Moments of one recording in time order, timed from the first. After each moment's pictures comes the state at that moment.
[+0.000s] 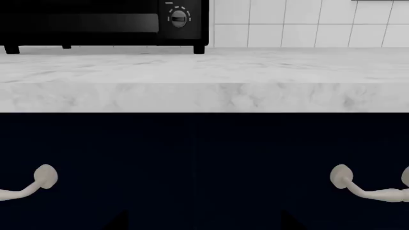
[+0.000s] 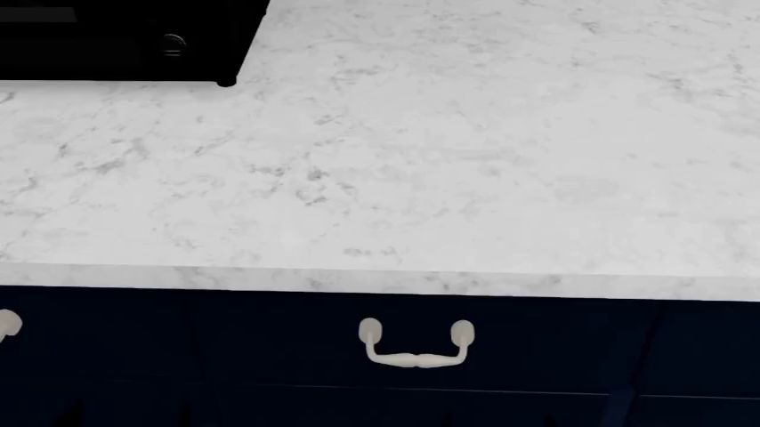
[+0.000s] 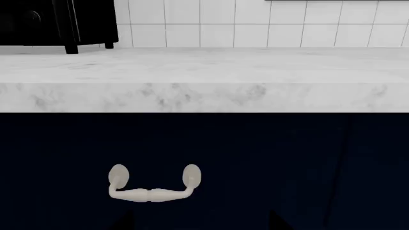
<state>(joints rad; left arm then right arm) 0.00 0.00 0.00 0.00 0.00 0.00 0.00 0.00 0.00 0.00 0.00 0.00 0.00 0.00</state>
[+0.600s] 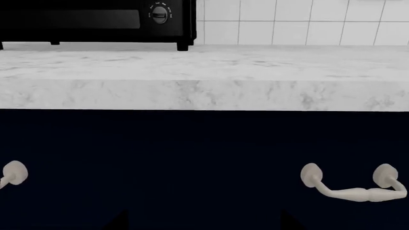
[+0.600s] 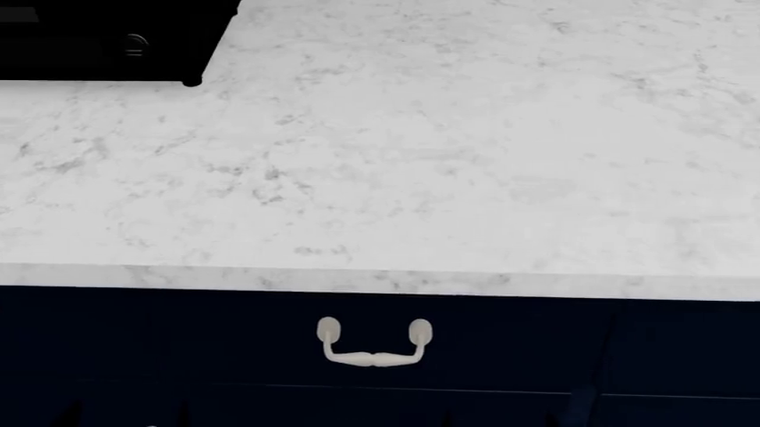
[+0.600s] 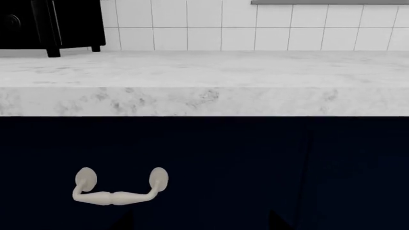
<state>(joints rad) -0.01 -0.06 0.07 0.01 -0.07 -0.02 -0.08 0.00 0.06 -0.07 -0.01 0.05 -0.01 0.07</state>
